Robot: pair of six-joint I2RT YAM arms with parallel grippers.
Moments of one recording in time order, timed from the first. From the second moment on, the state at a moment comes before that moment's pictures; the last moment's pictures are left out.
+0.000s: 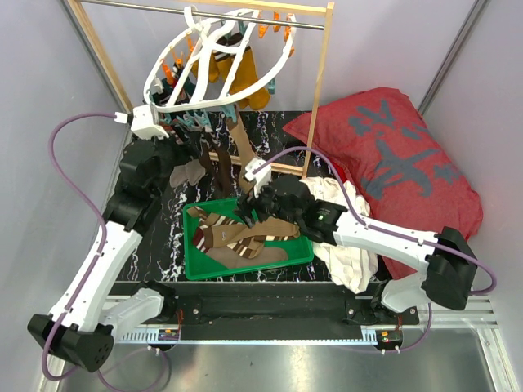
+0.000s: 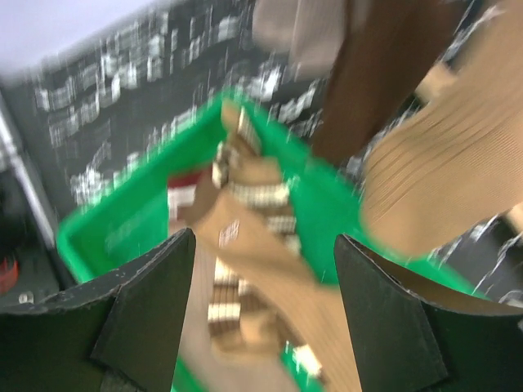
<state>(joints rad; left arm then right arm) -0.34 0.97 1.10 -0.19 -0.21 -0.37 1.01 1.42 1.06 0.08 0.02 0.08</state>
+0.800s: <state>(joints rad) -0.18 1.06 1.10 -0.11 -0.42 -0.39 1.02 1.78 1.19 -0.19 -0.20 -0.07</state>
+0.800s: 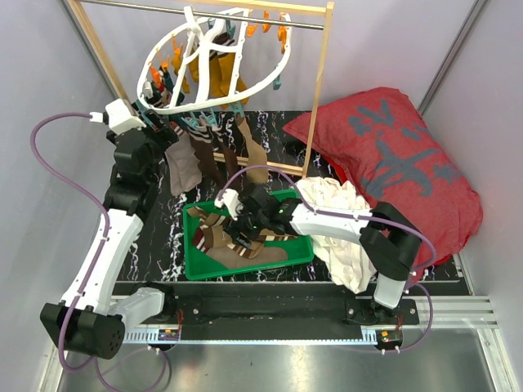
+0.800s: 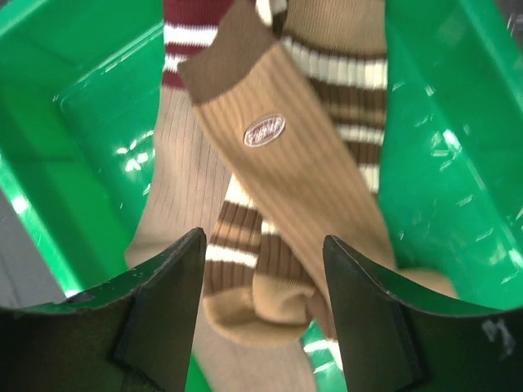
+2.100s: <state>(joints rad) -0.11 0.97 1.18 -0.33 -0.38 -0.35 1.05 2.03 1.40 -0.20 -0.15 -0.14</state>
